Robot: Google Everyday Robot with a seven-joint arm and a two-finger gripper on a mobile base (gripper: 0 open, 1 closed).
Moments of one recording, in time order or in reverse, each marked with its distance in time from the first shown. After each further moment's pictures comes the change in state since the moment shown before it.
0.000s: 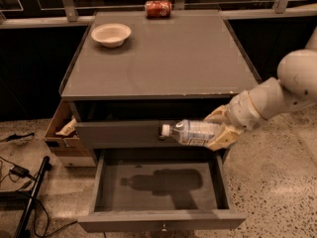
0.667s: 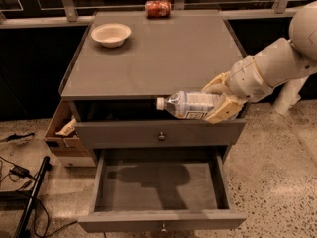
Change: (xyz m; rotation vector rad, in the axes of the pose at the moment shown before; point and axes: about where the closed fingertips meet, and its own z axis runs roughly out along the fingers) arm -0.069 -0.023 -0.061 0.083 0.003 -0.118
